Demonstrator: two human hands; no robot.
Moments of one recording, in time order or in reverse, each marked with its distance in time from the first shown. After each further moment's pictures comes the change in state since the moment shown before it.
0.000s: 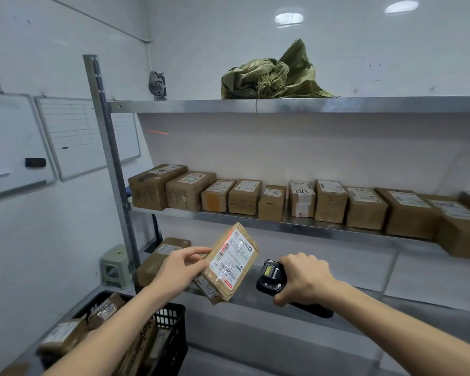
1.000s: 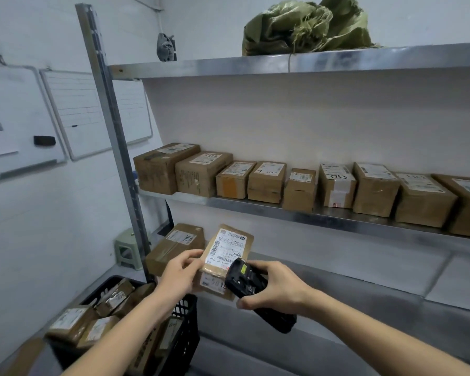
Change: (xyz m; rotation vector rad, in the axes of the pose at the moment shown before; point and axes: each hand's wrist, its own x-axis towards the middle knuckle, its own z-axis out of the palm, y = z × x) left_hand 0.042 -0.080 0.011 -0.284 0.154 -0.217; right_hand 0.085 -0.040 0.084 0.760 -0.177 -0.301
